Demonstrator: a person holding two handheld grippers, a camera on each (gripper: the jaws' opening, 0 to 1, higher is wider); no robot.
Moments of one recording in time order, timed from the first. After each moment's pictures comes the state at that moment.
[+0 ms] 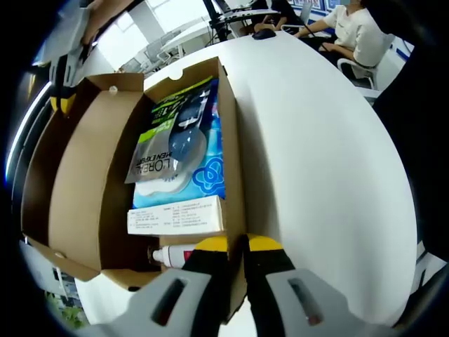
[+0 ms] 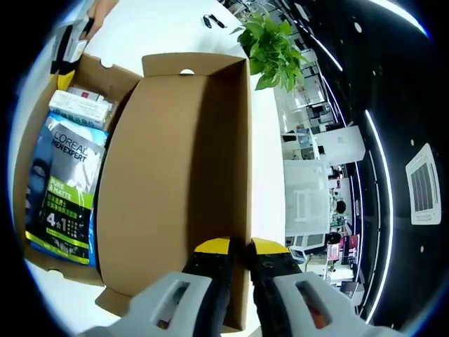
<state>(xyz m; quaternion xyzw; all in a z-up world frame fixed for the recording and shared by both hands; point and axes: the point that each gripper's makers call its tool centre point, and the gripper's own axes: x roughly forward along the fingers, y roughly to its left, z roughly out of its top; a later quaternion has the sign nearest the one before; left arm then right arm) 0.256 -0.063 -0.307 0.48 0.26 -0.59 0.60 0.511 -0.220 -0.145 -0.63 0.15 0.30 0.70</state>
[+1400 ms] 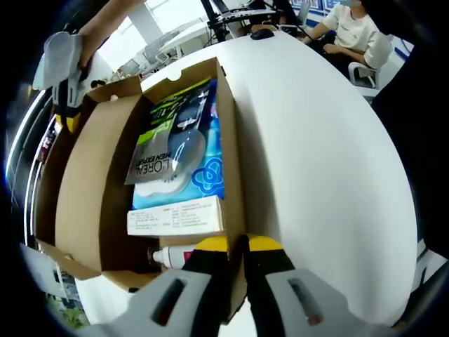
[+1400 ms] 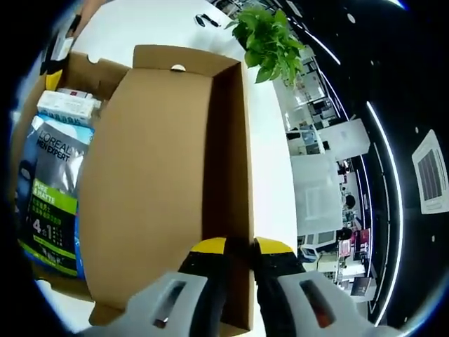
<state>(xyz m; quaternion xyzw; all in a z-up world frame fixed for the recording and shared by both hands) 0.263 -0.065 -0.307 0.48 0.26 -0.59 0.60 0.536 -0.222 -0.175 -0.61 0.16 0.31 0.71</state>
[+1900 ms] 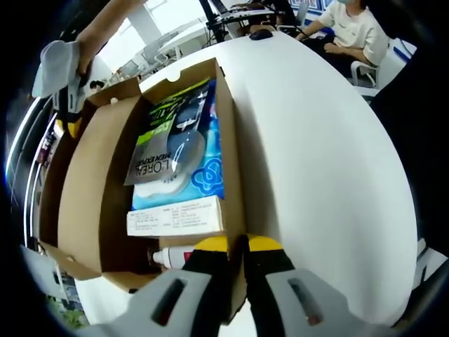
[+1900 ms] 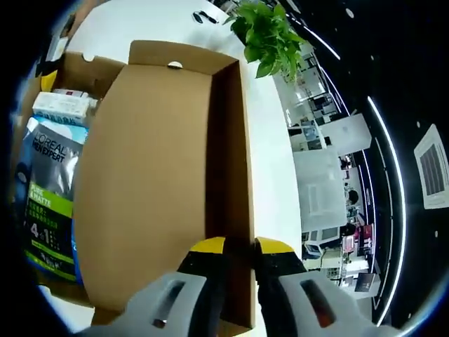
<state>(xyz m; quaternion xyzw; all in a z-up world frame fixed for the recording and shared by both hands) 0.260 -0.065 -0.306 0.48 0.25 -0.60 0.59 0.545 -0.223 -0.187 -0.60 0.18 0.31 0.71</state>
